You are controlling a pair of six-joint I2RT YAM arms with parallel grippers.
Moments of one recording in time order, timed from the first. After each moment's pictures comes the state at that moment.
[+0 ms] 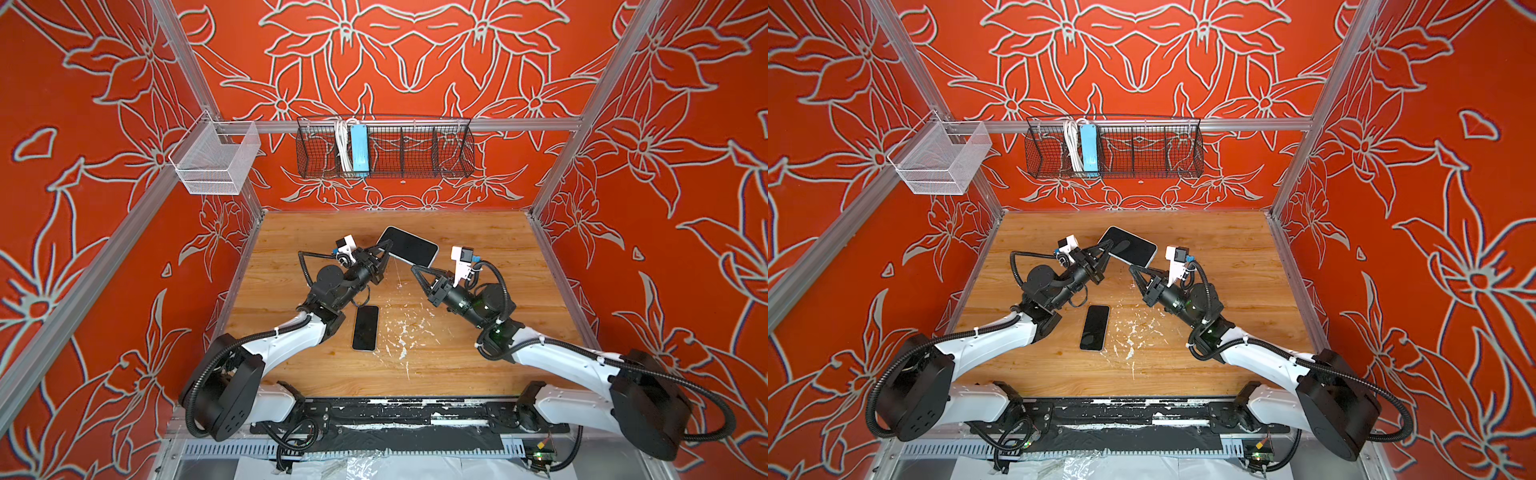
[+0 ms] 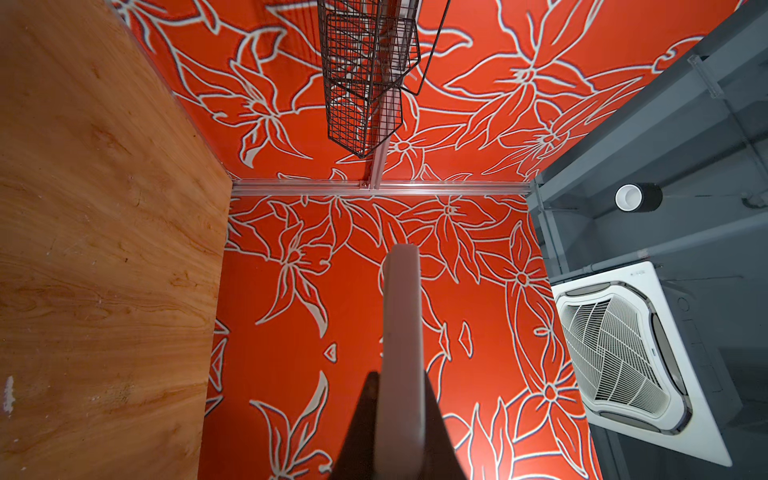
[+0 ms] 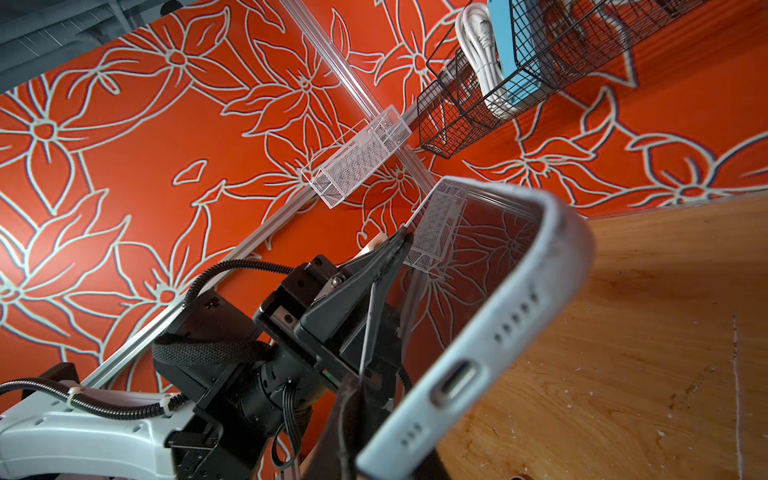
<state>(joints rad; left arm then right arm) -0.51 1.33 0.64 0.92 0.19 -1.66 0.73 1.19 0.53 0.87 -0.17 0.75</state>
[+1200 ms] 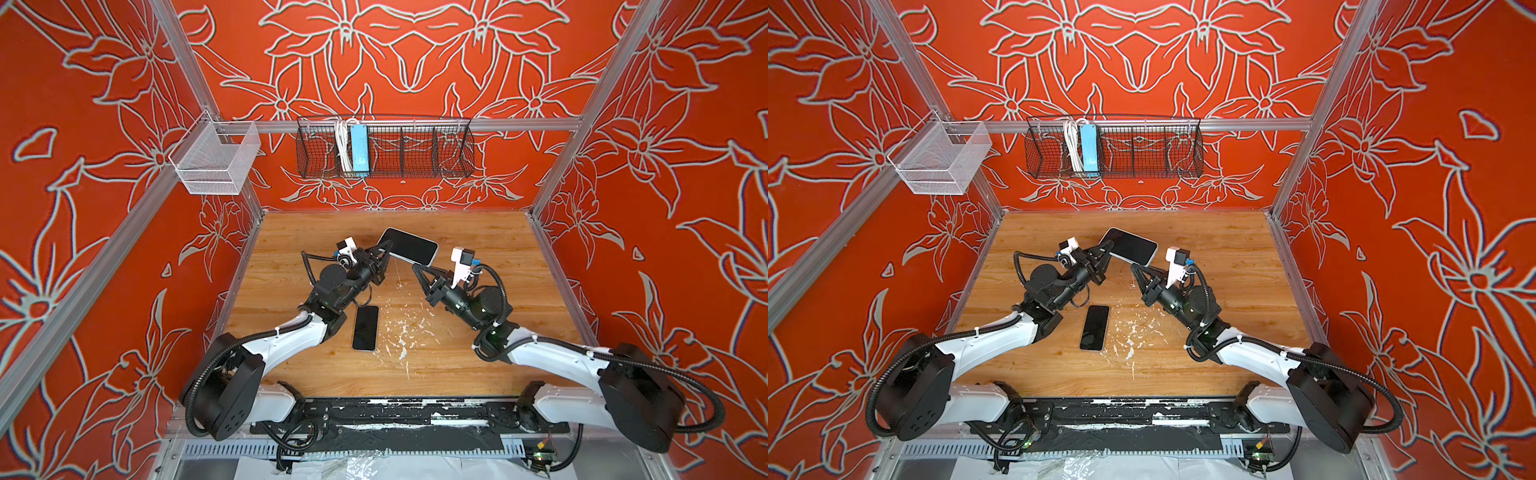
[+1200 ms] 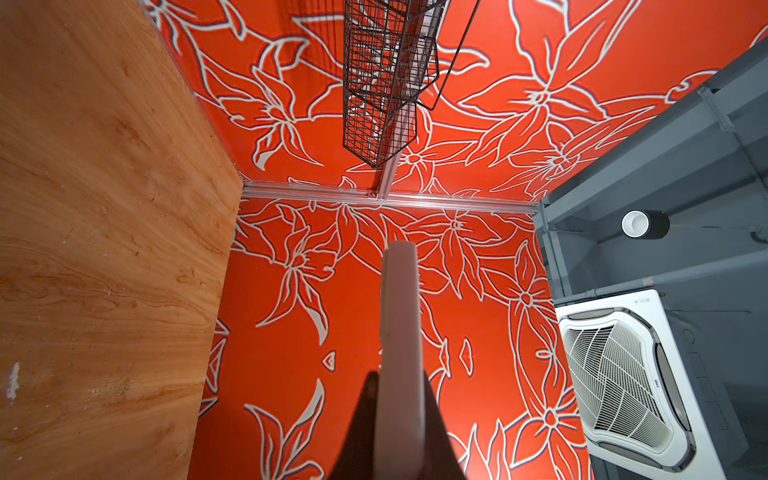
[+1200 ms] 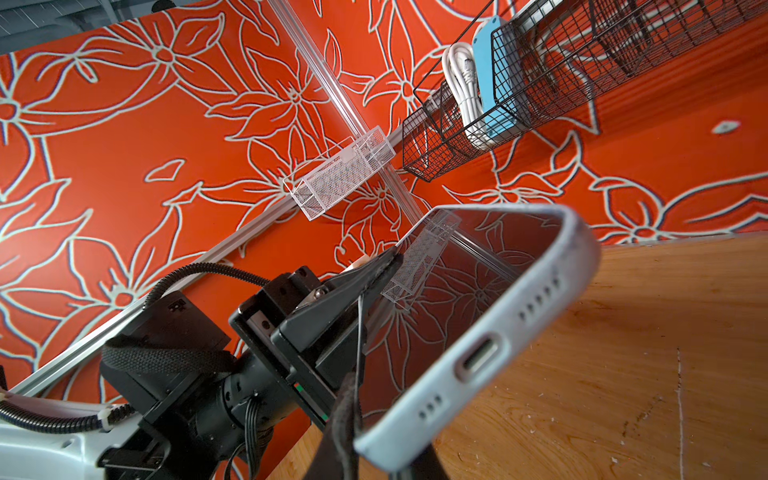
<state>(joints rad) -0.52 1.33 0.65 0.88 0.16 -1.70 0.74 1.25 0.50 0.95 -0.09 0.67</state>
